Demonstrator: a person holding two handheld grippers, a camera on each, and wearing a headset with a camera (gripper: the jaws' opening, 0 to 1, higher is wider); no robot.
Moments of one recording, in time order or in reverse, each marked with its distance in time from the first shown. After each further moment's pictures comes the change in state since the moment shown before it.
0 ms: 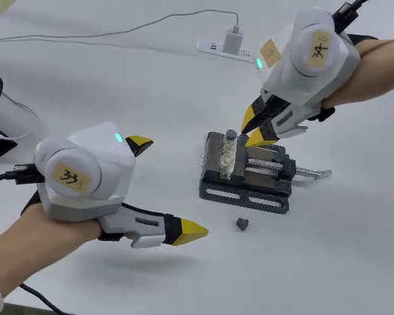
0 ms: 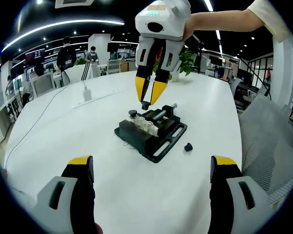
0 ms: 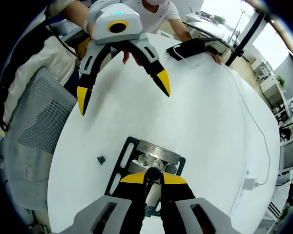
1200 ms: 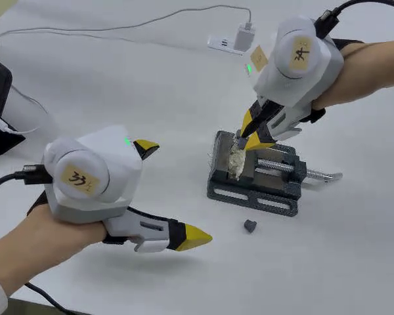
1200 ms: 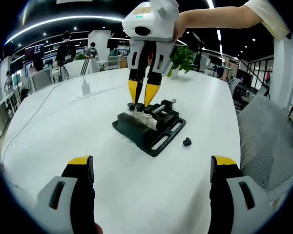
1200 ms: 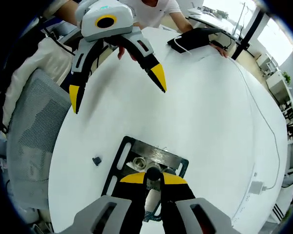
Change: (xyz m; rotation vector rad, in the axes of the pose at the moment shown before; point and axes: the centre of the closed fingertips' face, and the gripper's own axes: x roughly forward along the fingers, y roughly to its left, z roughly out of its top) left arm -0.003 -0.002 -0.014 -0.026 0.024 -0.018; right arm 0.017 -0.001 0.001 0.017 0.043 0.071
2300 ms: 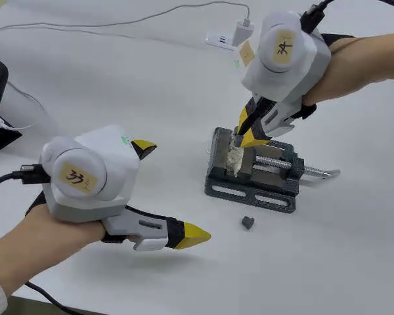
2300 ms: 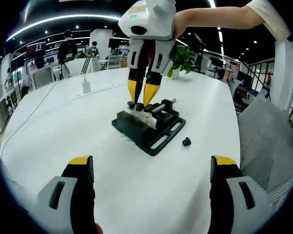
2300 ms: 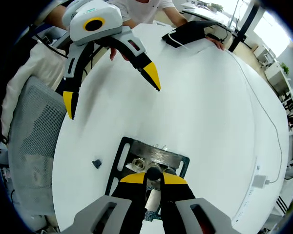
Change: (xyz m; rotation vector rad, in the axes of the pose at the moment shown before) left arm 0.002 -0.001 -0.003 -0.020 -0.004 0.001; right arm 0.003 -0.001 -0.002 0.069 0.041 0.003
